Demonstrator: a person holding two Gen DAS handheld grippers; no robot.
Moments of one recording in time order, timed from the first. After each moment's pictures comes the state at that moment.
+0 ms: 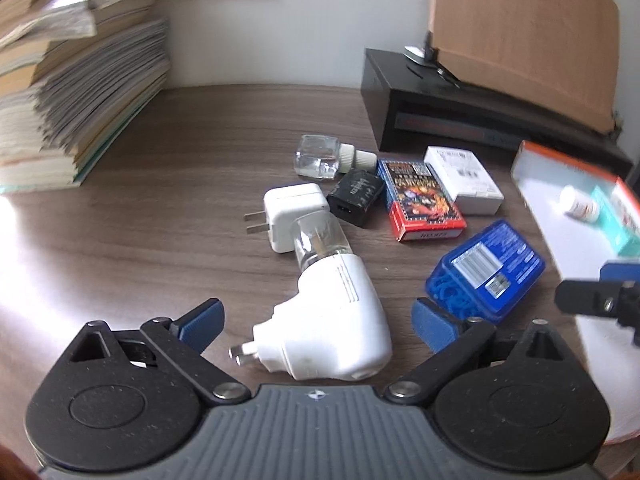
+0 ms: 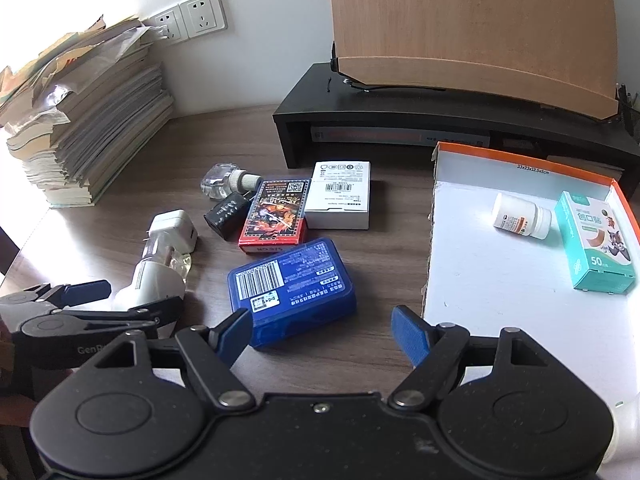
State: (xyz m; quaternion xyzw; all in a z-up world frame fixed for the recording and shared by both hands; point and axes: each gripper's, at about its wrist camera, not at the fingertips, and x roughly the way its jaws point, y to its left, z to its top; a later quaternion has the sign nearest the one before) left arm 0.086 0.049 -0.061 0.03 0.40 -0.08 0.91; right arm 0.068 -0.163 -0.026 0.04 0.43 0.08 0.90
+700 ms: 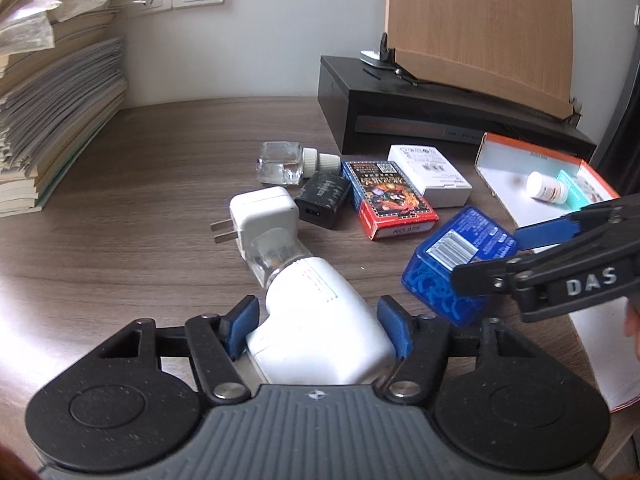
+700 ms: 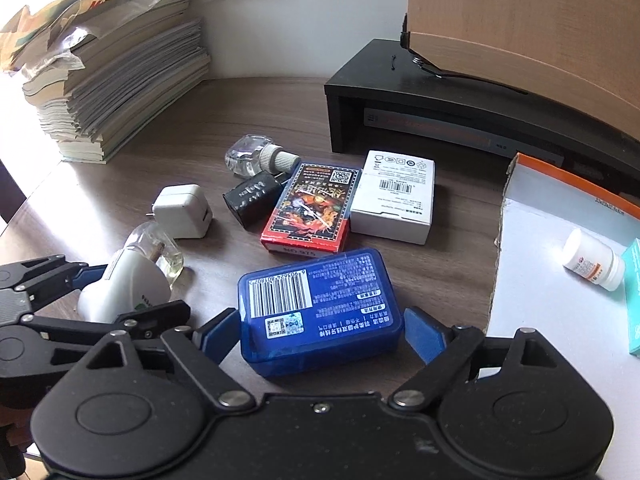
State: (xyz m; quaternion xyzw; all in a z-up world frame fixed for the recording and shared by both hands) left arm 0.080 0.059 -0.066 0.03 0.37 -0.14 0.92; right arm 0.113 -0.129 -0.055 -0.02 0.44 0.15 0.88
